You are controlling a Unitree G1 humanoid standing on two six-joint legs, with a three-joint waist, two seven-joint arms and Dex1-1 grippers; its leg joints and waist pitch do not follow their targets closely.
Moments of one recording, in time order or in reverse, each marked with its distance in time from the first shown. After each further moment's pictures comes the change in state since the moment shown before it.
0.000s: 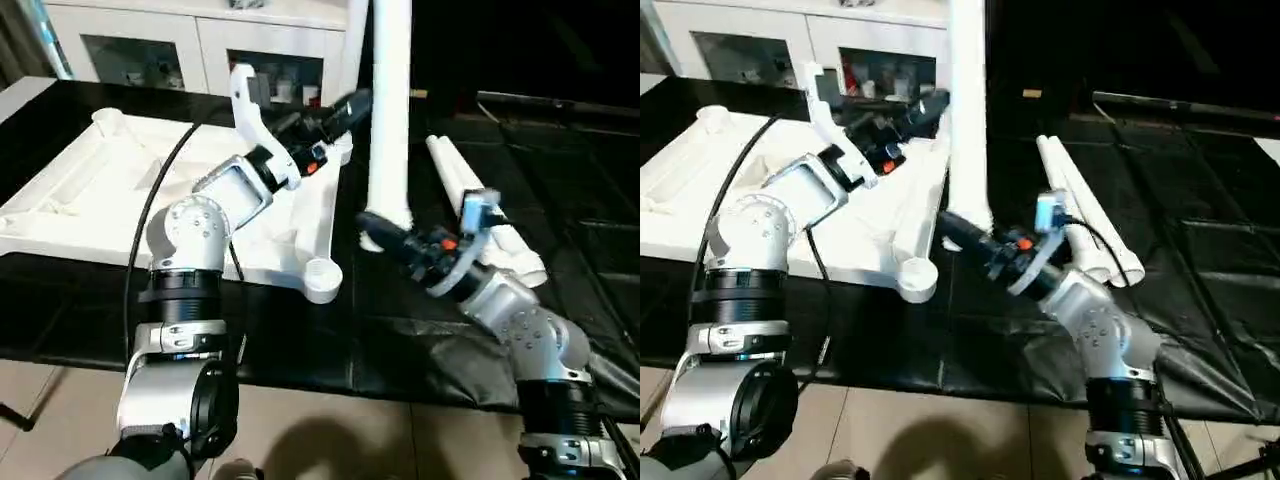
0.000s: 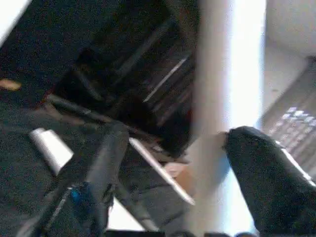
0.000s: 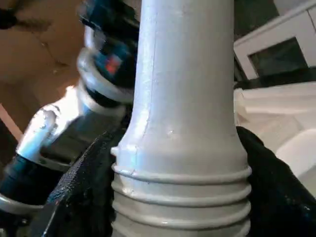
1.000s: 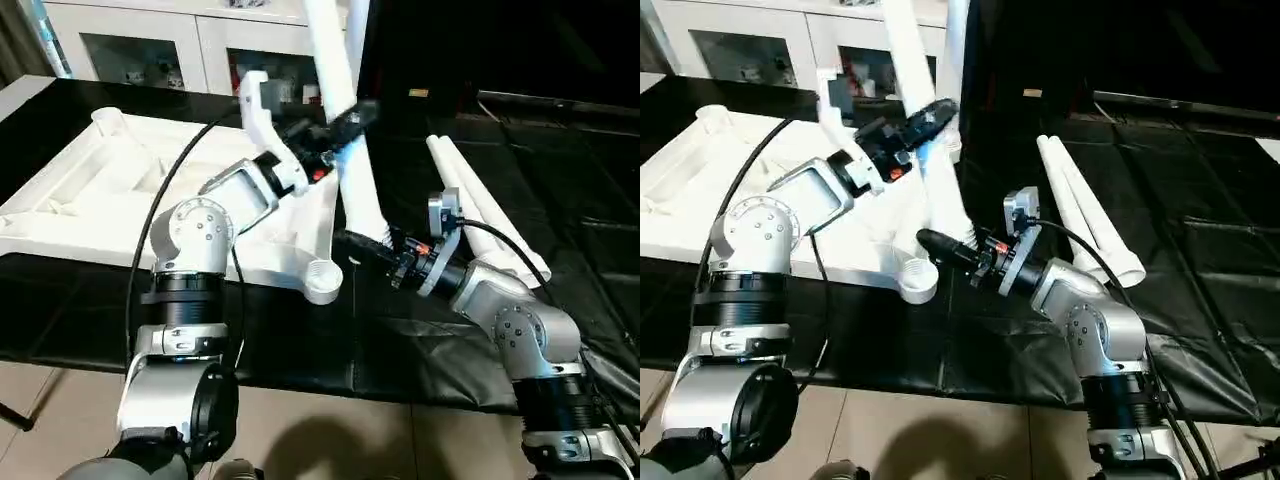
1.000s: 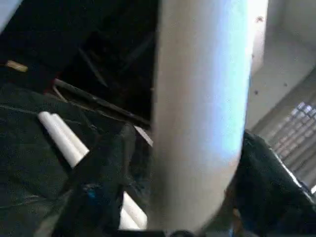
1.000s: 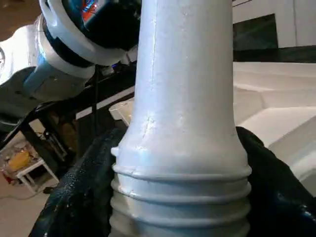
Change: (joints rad) left arm 0.011 0.007 -0.017 0.038 0.006 0.005 0.078; right arm -0.020 -0.051 0.126 -0.004 -0.151 -0.087 -0.078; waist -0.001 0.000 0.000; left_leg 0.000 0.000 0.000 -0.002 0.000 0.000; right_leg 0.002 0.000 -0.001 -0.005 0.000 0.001
